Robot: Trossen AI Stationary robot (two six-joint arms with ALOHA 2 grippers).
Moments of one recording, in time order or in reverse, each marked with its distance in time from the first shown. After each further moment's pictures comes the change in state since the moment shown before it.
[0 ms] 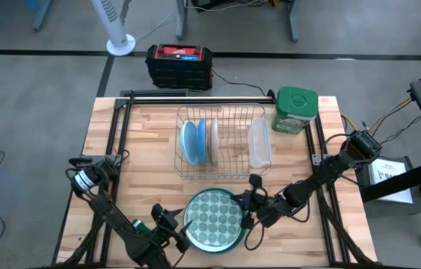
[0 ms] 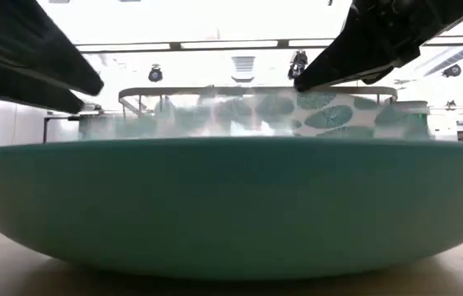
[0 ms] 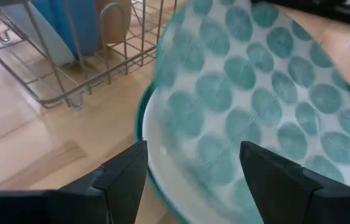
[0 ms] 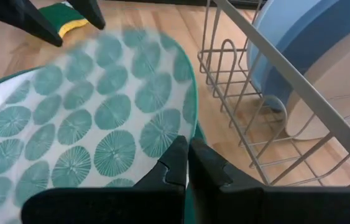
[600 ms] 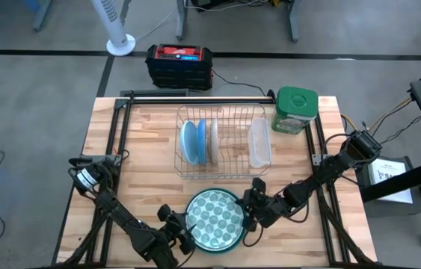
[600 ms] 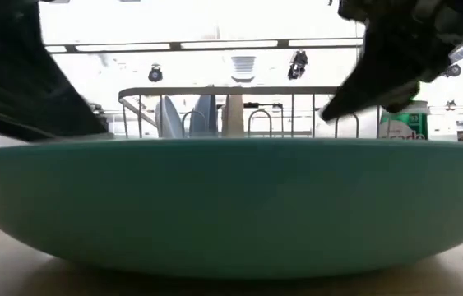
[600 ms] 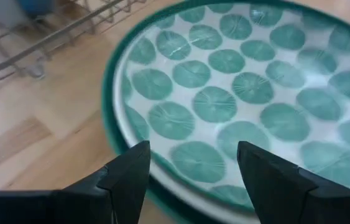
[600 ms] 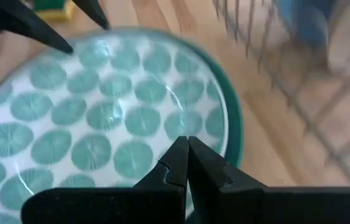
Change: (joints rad) left arm 0.052 -0.001 -0.052 0.230 0.165 0.237; right arm -0.007 -0.001 0.000 -0.147 -0.164 0.336
